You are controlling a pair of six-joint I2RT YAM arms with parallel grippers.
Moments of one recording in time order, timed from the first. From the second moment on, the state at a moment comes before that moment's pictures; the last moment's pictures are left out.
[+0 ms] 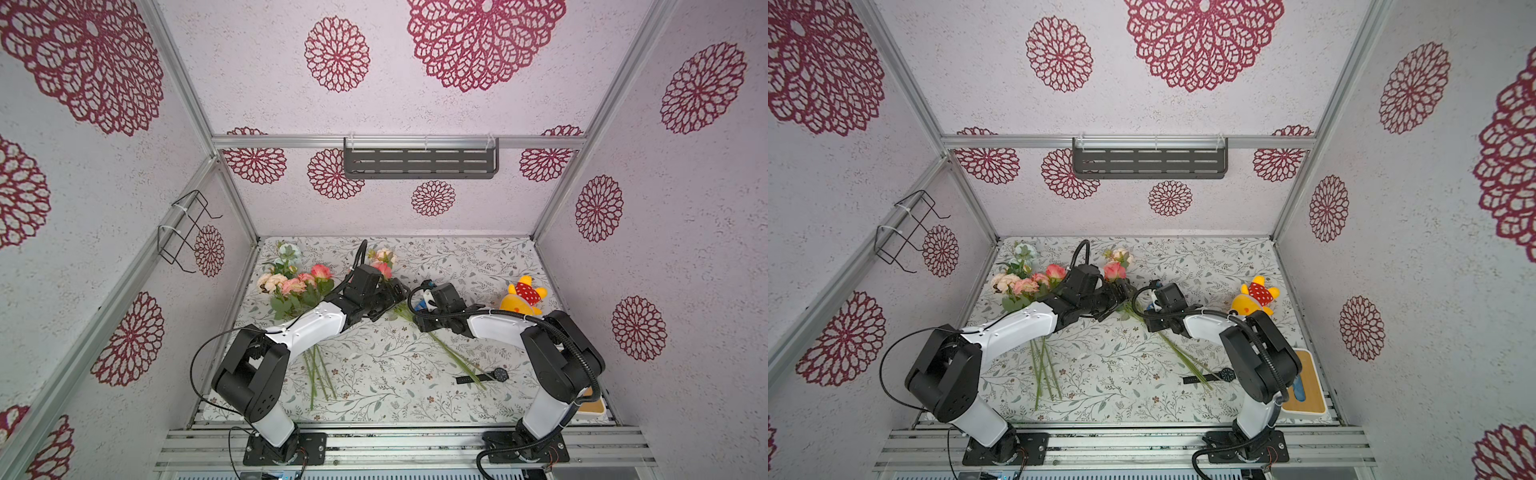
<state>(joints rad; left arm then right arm) -0.58 1.65 1.07 -0.08 0.23 -1.05 0.60 1.74 0.94 -0.08 -0.08 0.25</state>
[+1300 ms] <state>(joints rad) -0.58 1.68 1.07 -0.03 0.26 -1.07 0.63 1.76 0.87 0.00 -0.03 0.17</state>
